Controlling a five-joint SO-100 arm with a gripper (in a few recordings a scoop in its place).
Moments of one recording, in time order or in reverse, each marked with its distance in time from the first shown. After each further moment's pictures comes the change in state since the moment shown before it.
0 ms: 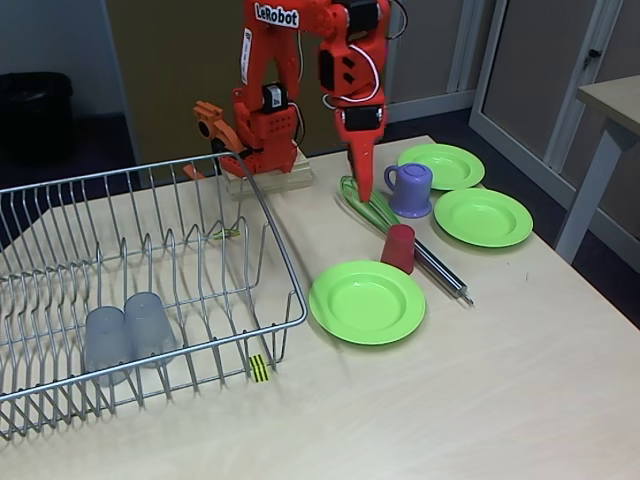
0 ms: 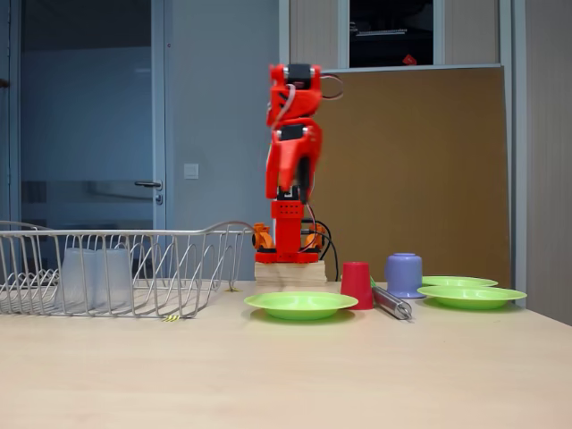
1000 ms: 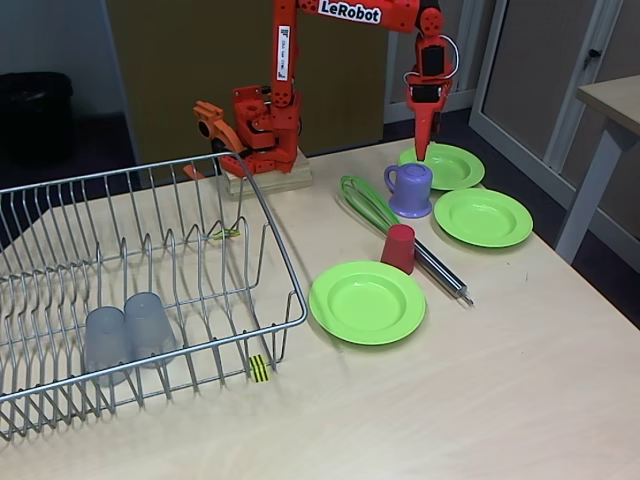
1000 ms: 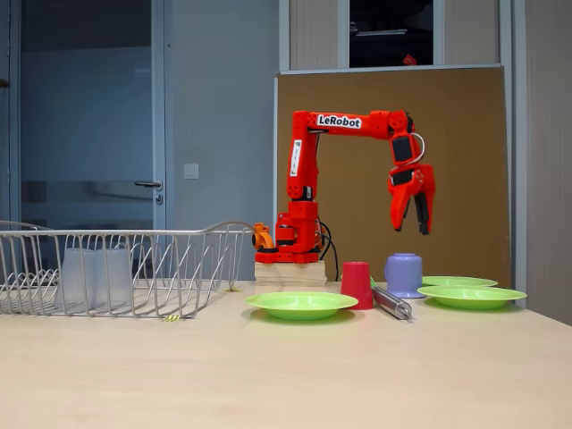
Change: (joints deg) arm -49.0 -5.4 13.4 -25.7 75.4
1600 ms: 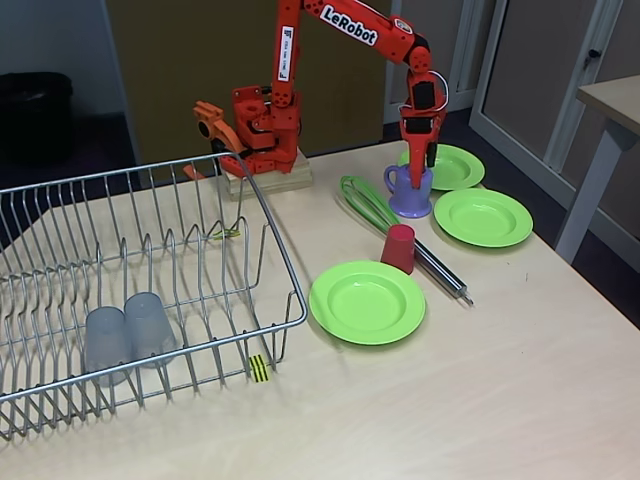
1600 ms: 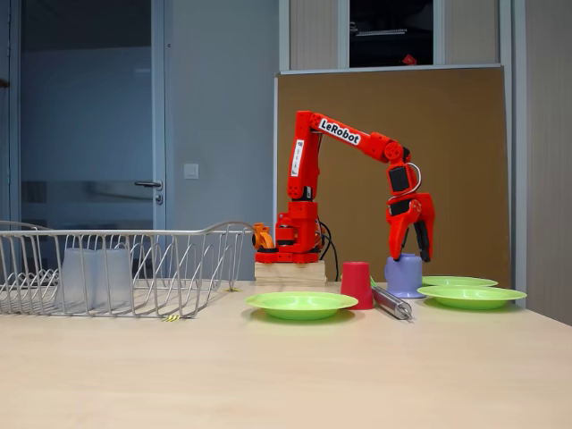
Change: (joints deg) arm -0.1 -2.0 14.4 -19.2 1.0
